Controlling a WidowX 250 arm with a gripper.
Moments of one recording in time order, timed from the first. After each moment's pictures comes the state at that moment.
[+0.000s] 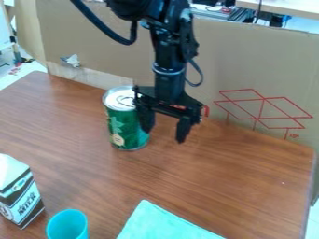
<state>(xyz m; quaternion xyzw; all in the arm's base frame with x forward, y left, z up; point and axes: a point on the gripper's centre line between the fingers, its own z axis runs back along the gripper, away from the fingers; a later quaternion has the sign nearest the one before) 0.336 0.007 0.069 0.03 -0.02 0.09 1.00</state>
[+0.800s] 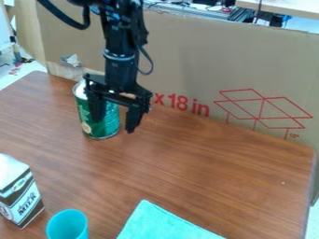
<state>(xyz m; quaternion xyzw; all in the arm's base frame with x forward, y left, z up) 0.305 0.069 0.082 0.05 0.02 0.11 0.99</state>
